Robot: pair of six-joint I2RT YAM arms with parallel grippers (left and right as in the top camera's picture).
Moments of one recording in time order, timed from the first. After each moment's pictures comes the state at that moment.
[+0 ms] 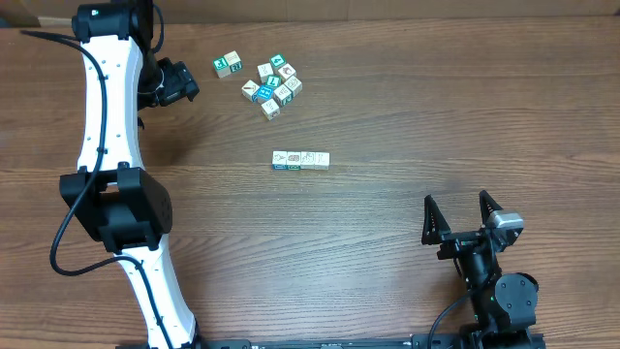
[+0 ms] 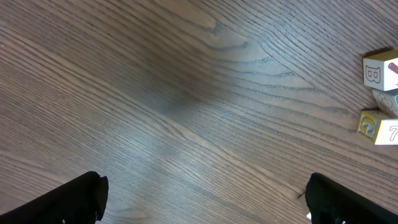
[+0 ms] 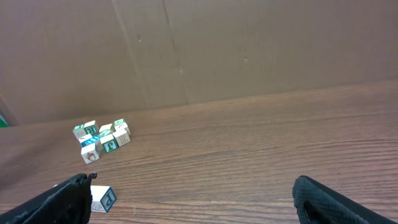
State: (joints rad) left arm 0.08 2.26 2.35 -1.58 -0.06 -0.48; right arm 0.13 0.01 0.02 -0.03 -0.02 0.20
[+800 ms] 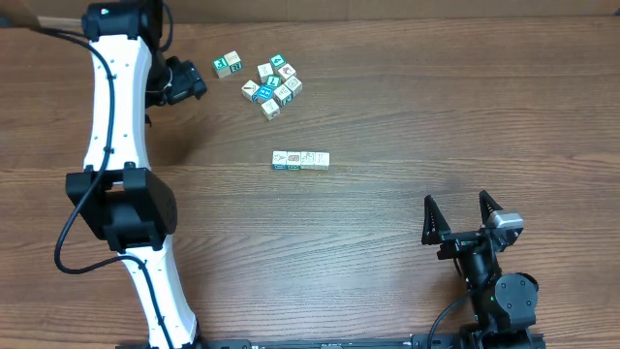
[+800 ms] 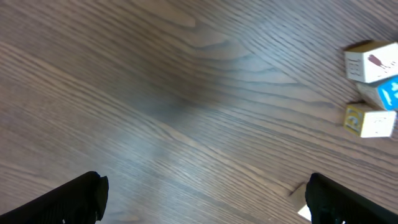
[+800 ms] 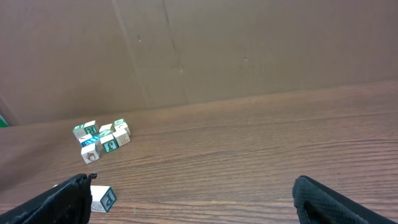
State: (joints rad) left arm 0.05 2.26 2.35 -1.57 -0.06 -0.48; right arm 0.13 0.01 0.02 -0.03 -0.02 0.20
